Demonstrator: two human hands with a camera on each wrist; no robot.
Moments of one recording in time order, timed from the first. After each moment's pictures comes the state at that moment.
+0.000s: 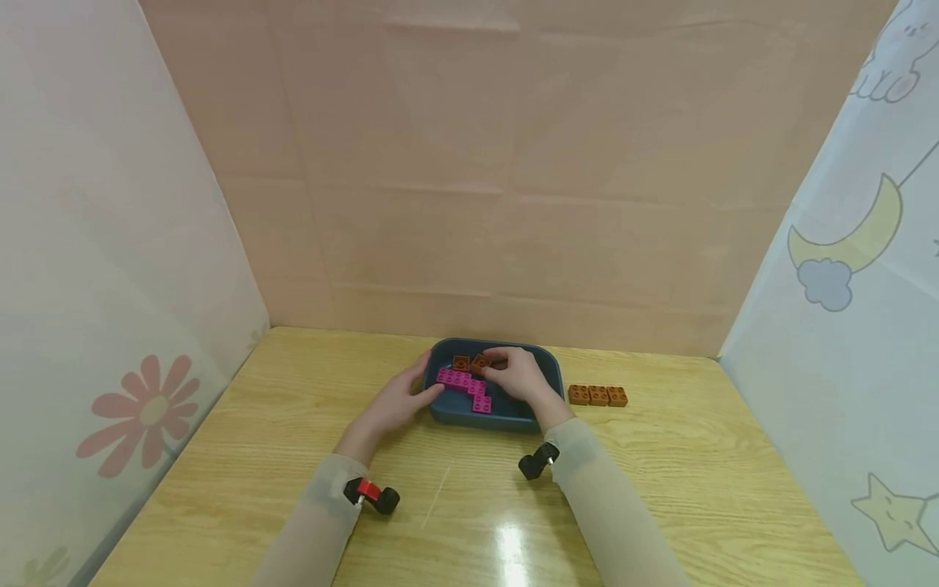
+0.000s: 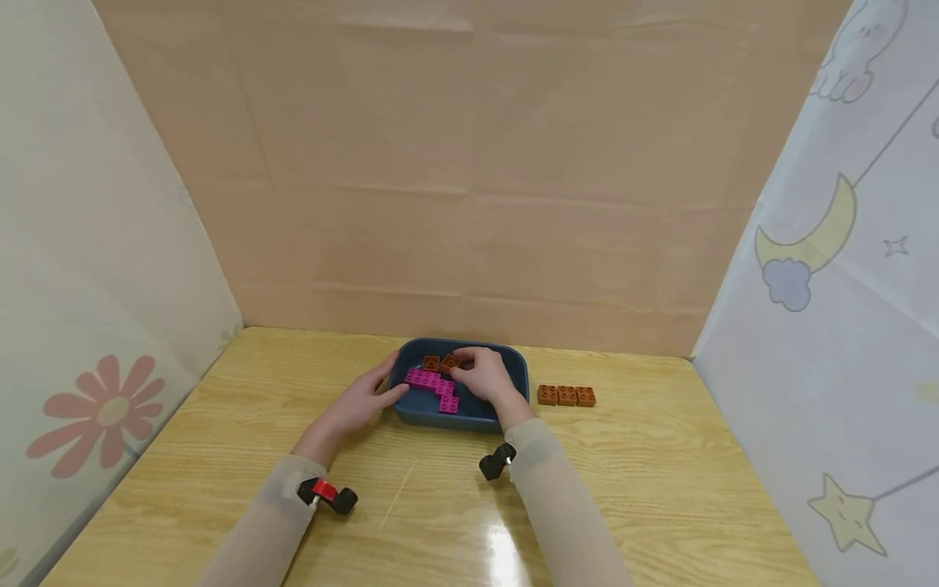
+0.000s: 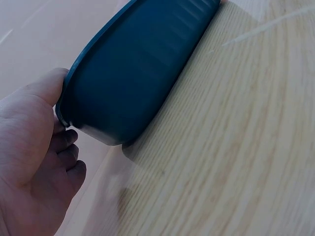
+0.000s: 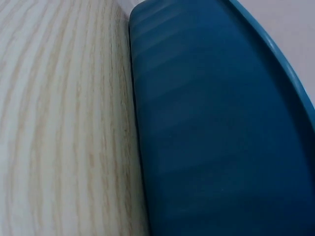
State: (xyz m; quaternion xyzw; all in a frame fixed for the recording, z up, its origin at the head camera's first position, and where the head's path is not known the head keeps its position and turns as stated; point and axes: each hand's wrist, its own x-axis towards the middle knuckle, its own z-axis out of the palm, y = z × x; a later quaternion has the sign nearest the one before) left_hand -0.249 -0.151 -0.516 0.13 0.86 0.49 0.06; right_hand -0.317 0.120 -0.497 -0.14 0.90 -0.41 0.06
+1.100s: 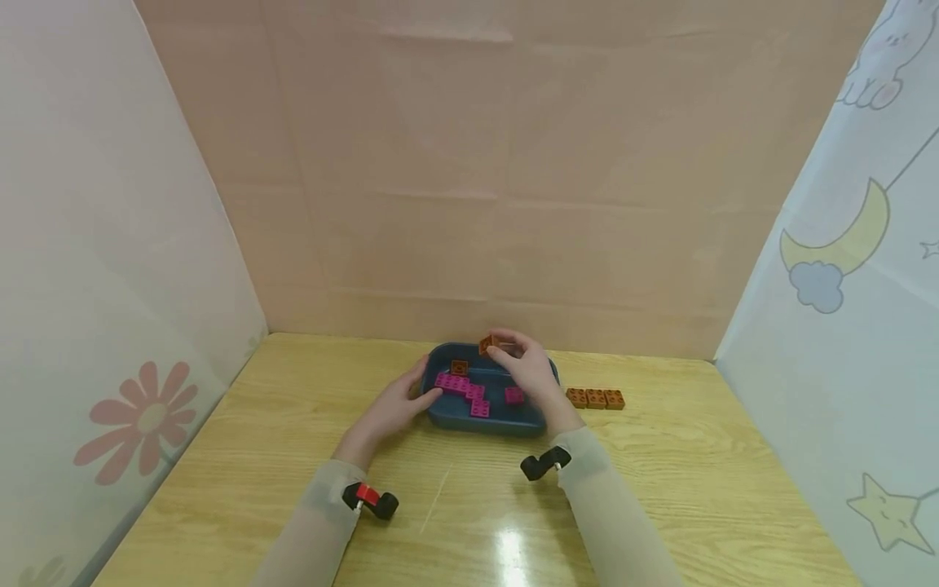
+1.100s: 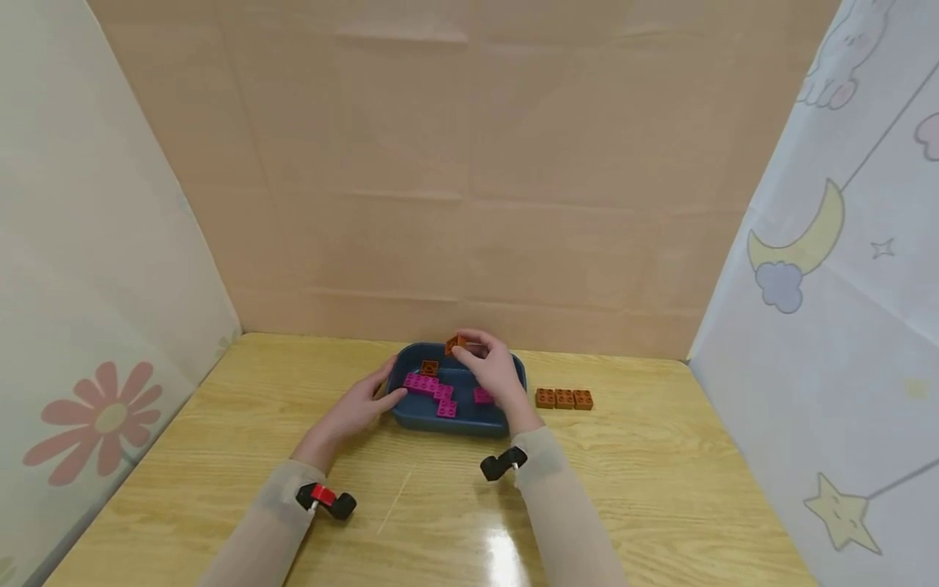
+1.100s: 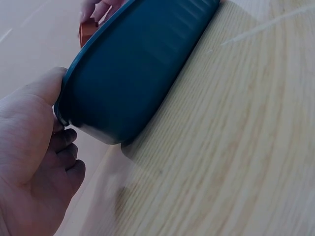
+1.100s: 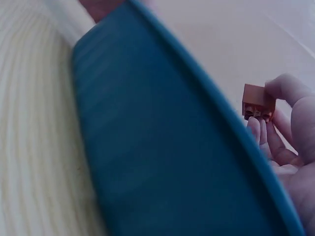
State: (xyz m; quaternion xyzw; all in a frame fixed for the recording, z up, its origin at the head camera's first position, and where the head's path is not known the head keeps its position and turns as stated) left_hand -0.249 -0.151 -0.517 0.14 0.86 0.48 0.05; right_hand -0.307 0.133 -0.476 -0.13 0.77 -0.63 0.03
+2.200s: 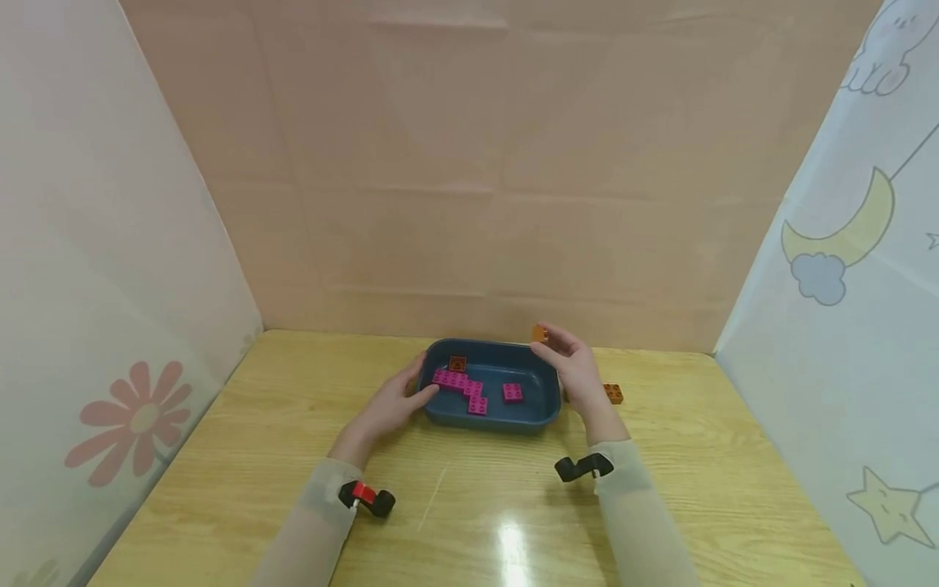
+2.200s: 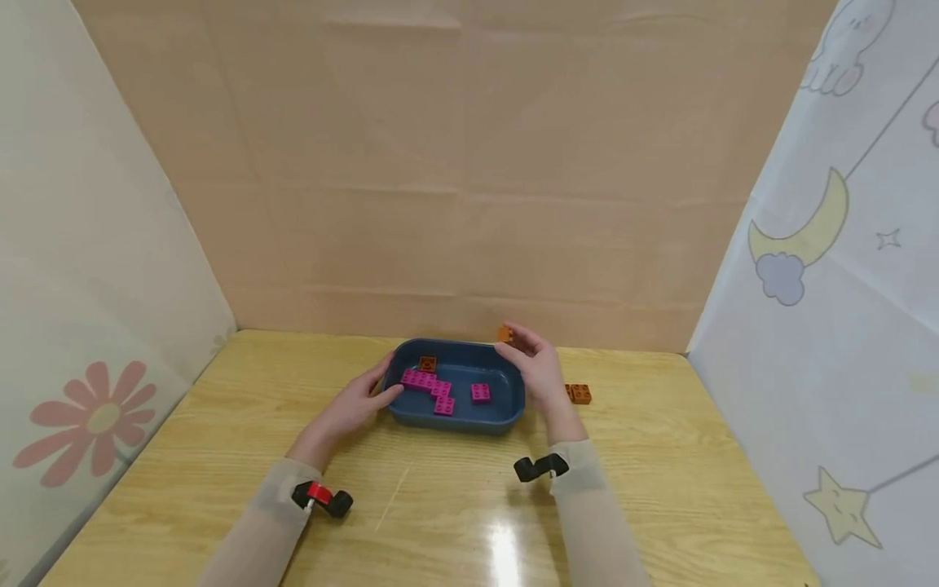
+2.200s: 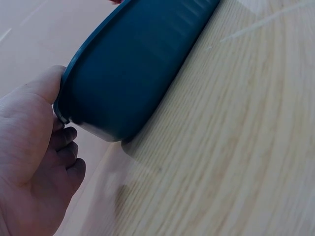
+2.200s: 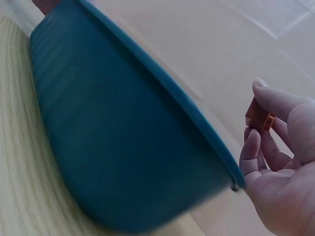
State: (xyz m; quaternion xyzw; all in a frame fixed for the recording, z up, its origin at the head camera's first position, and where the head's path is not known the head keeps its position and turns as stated) left_hand -0.250 -0.152 -0.518 0.14 0.86 0.49 0.06; right_hand -0.301 0.203 -0.475 -0.07 0.72 -0.69 -0.01
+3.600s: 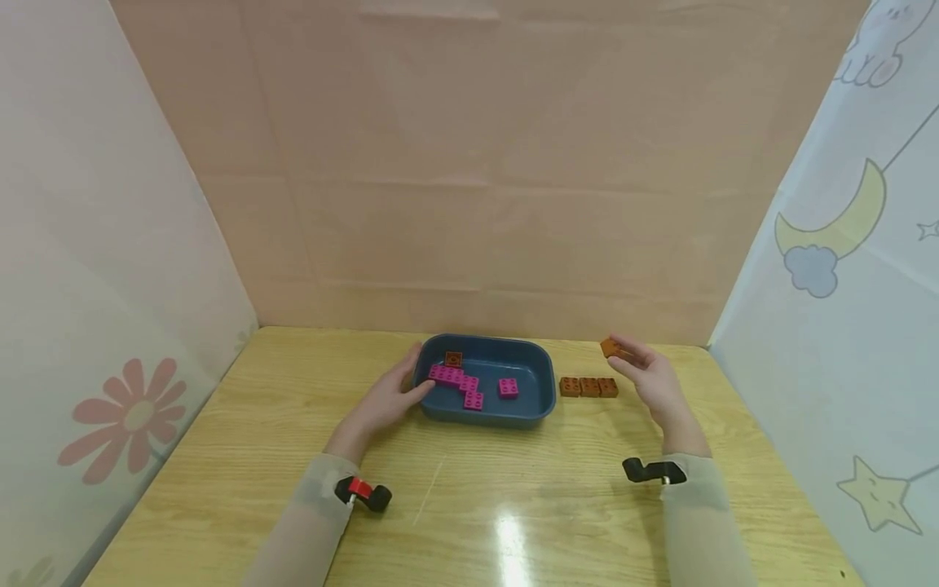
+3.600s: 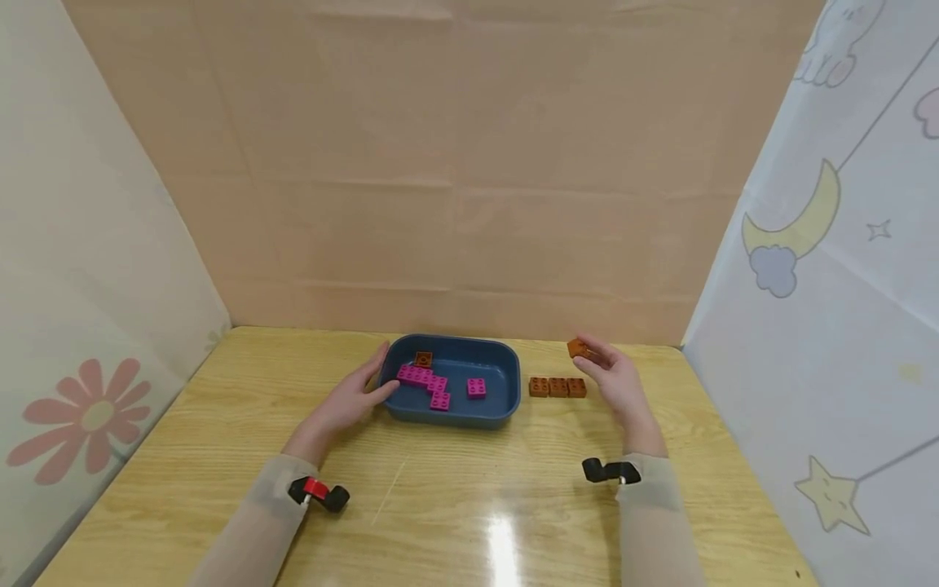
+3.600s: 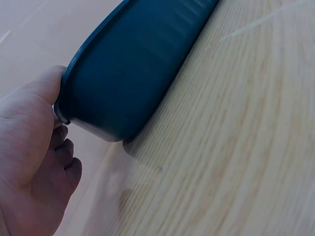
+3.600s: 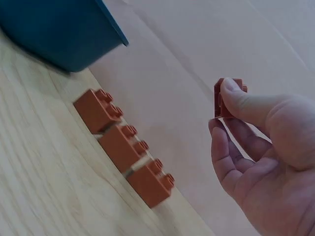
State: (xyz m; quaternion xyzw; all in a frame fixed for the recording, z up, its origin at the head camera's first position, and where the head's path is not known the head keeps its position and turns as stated) left_hand -0.250 -0.151 -0.516 0.15 0.87 0.47 0.05; right_hand -0.279 0.340 -0.478 -0.05 0.82 -0.57 -0.01
